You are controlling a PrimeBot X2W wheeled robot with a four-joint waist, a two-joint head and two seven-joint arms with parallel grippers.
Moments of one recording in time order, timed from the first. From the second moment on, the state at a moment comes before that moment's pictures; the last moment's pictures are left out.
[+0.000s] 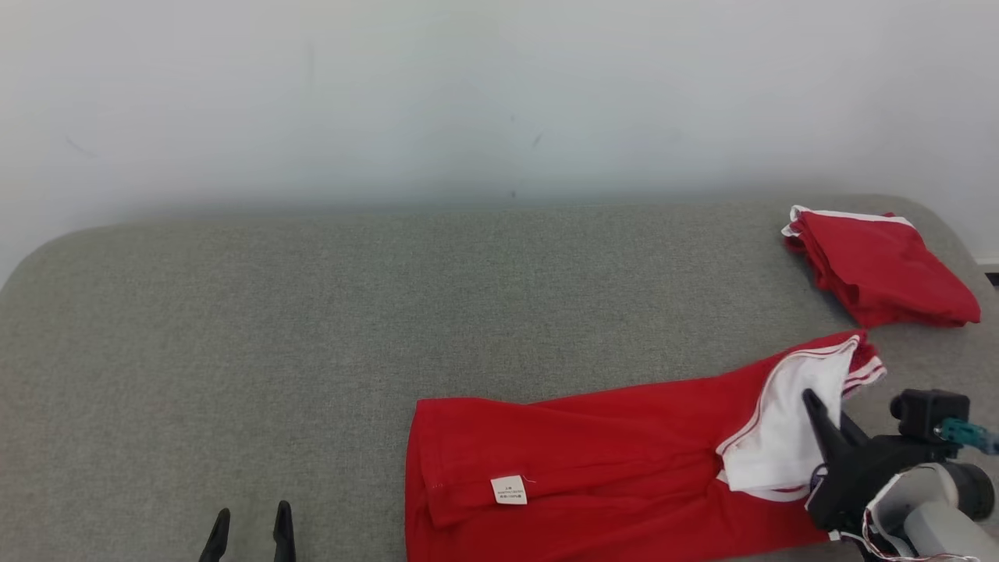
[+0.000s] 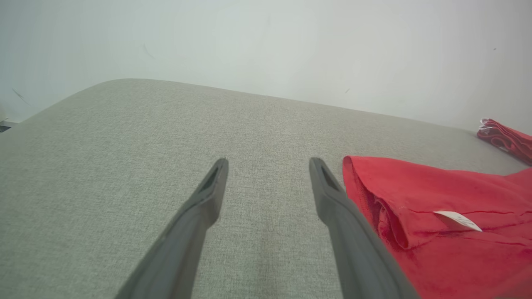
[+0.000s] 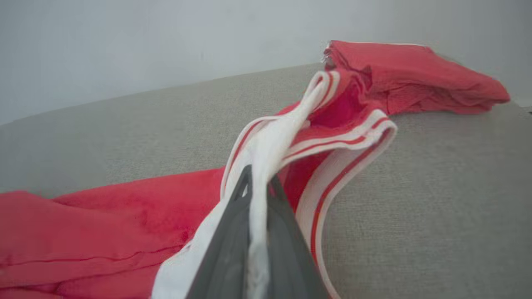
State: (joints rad) left arm 0.09 0.05 0.03 0.23 -0.23 -0.13 -0.26; right arm -0.35 -0.45 0.35 0.74 0.71 0.13 -0.14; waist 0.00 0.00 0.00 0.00
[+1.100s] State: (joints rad) left arm 0.07 0.05 -0.05 0.28 -0.26 -0.13 -0.26; right arm -0.32 -0.11 0.49 0.31 0.60 0.13 0.22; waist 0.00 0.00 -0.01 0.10
